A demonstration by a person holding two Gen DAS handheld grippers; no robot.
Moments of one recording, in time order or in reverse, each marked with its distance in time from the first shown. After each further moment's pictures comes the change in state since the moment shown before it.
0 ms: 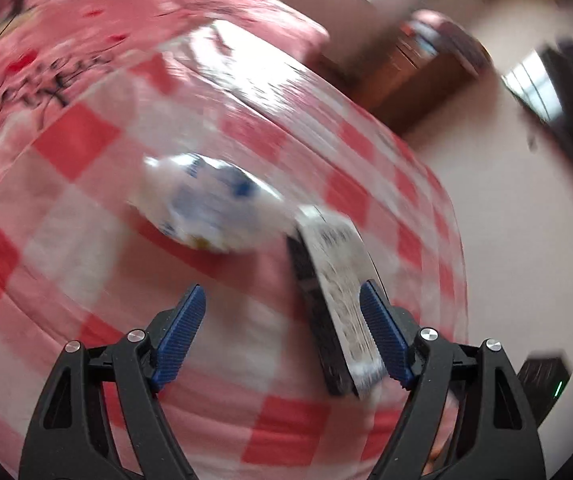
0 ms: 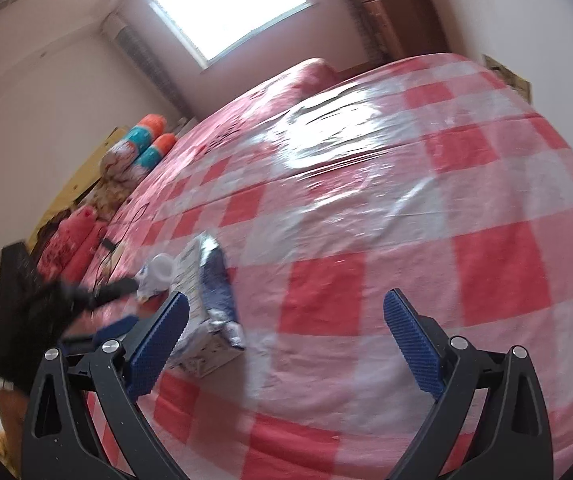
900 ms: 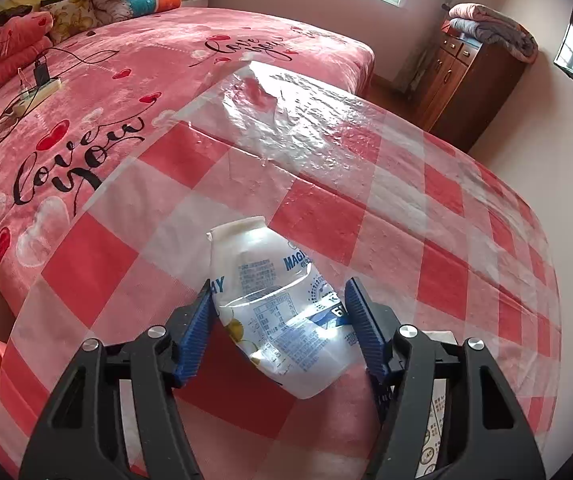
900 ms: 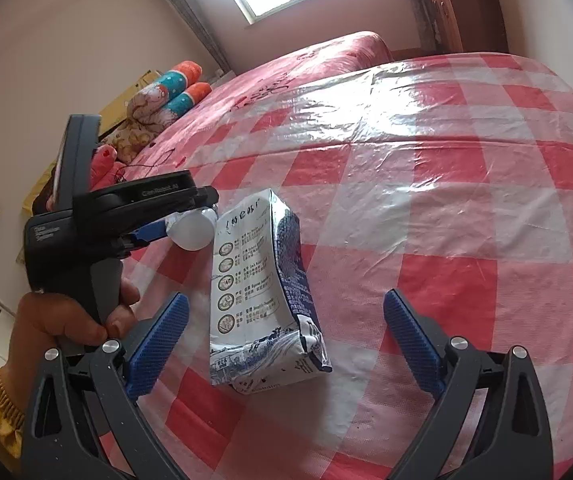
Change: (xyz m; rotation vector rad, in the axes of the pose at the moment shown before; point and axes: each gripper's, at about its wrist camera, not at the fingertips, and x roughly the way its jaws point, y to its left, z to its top) left arm 0.047 -0.011 0.054 0.142 -0.122 0.325; right arm 0.056 0.060 0.000 -0.167 0.128 0.041
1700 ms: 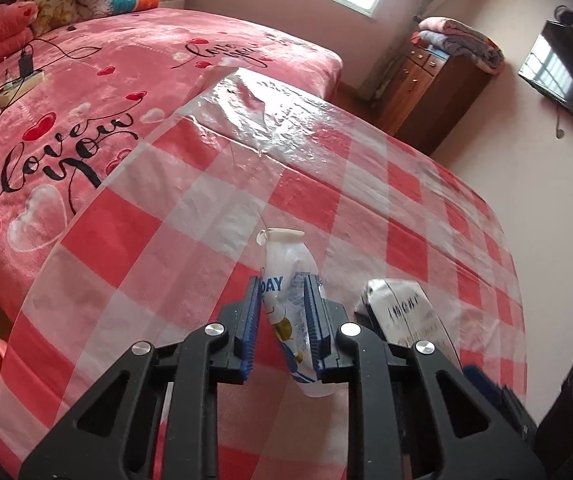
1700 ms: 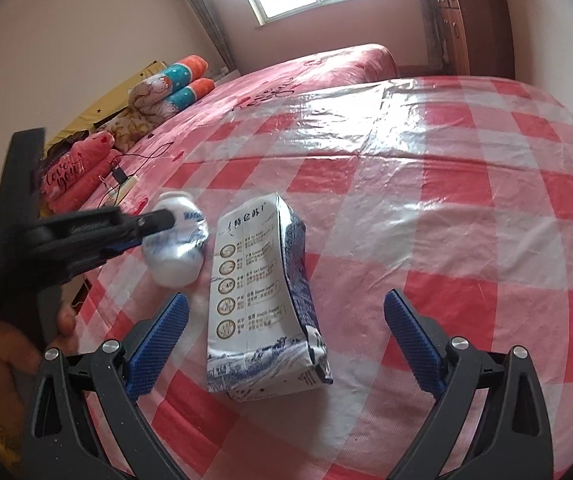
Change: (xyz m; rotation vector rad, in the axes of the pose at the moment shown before) left arm -0.036 0.029 -0.023 0.009 -0.017 -0.168; right arm 0.004 0.013 0.002 -0.095 -0.026 -0.045
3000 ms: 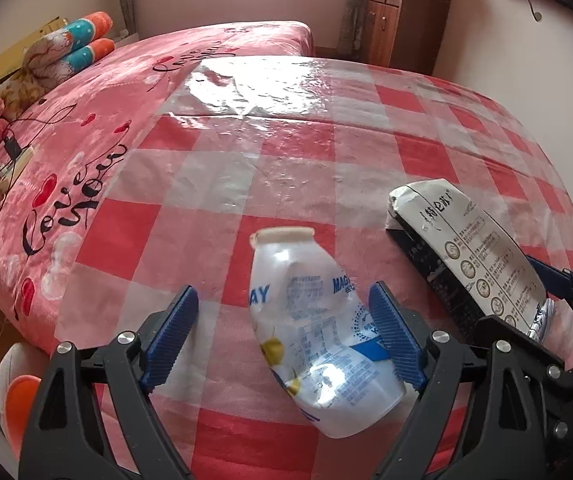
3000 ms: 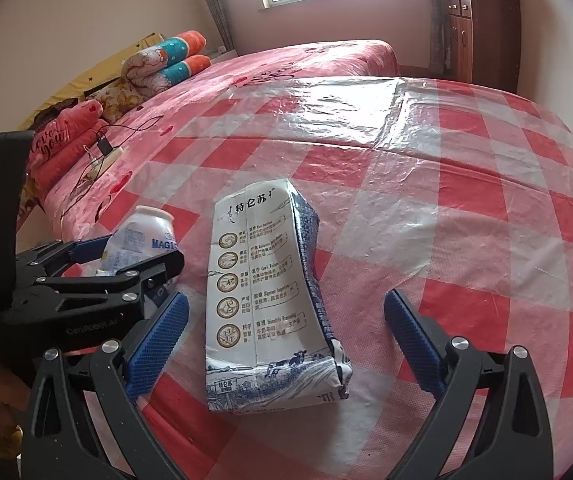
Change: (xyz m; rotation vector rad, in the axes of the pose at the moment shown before) left arm 0.013 -0.015 -0.030 0.328 0.054 0.161; right arm 0.023 0.015 0.002 -0.087 0.067 -0.088
